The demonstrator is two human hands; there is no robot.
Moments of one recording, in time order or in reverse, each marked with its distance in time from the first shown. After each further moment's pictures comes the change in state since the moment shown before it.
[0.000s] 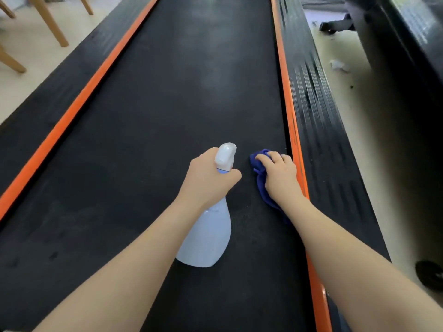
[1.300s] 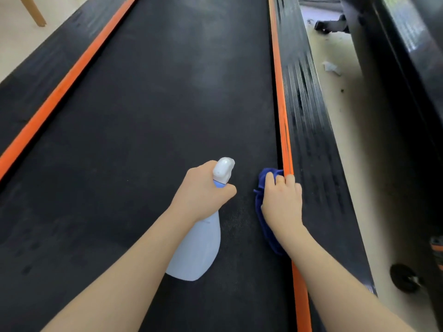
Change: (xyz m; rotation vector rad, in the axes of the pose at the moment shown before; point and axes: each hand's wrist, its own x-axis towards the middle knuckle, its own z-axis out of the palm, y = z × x) left_hand 0.015 -0.005 0.009 0.059 -0.113 -0.066; right_hand -0.025 -0.011 -0.025 -0.453 -0.122 0.151
